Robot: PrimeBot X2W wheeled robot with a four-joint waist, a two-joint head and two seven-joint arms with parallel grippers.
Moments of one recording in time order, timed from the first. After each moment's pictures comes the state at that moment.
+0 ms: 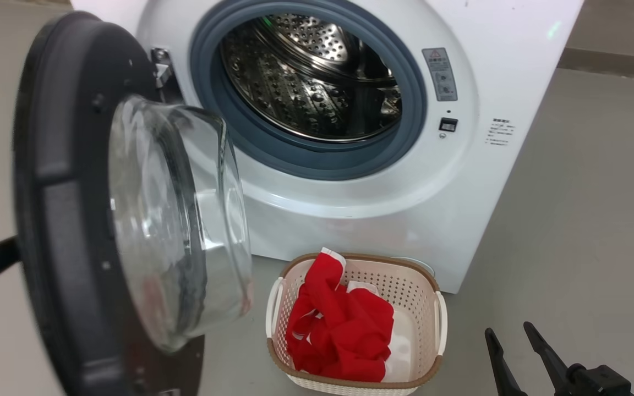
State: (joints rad) left arm -0.42 0.66 0.07 0.18 -1.54 -0.12 0.95; right arm 0.16 -0.04 0.03 0.20 0.28 0.12 -0.26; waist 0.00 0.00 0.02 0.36
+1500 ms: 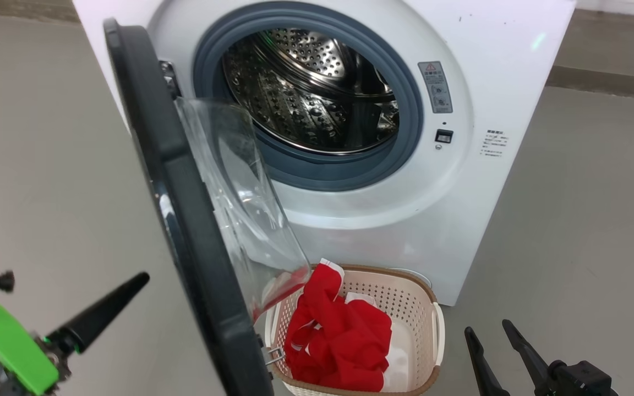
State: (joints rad) left arm -0.17 0.48 0.00 0.04 -1.47 -0.12 0.62; right arm 0.14 -0.04 0.09 0.21 0.31 0.12 -0.26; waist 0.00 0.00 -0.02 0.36
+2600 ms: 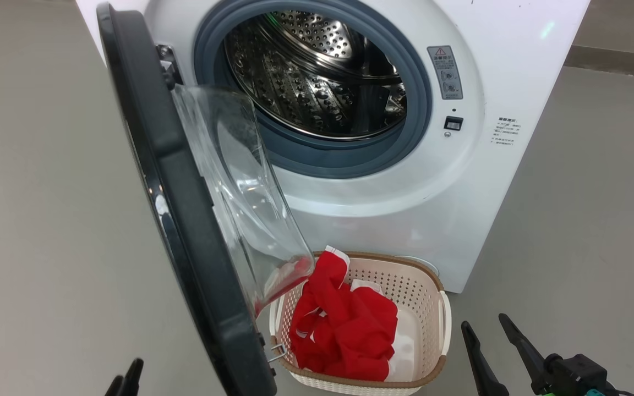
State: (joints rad) left arm 0.05 0.37 -0.18 0.25 -1.34 -0.12 -0.05; right arm 0.11 -0.04 0.10 0.23 0.31 0.12 -0.26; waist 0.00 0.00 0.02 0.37
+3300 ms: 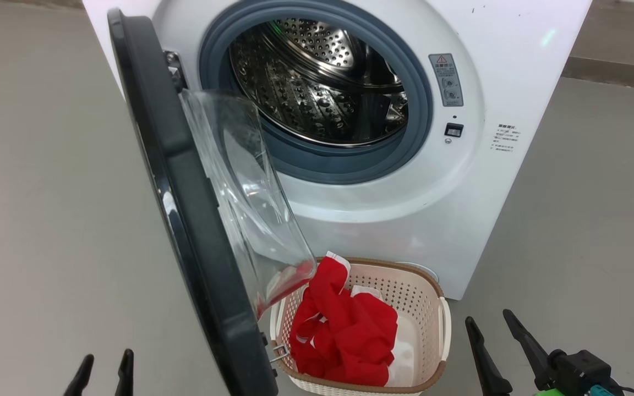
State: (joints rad) left arm 0.05 0.22 -0.01 0.34 -0.51 -0.13 -0.25; right arm 0.10 -0.04 0.08 0.24 0.31 0.12 -0.26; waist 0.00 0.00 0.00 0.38
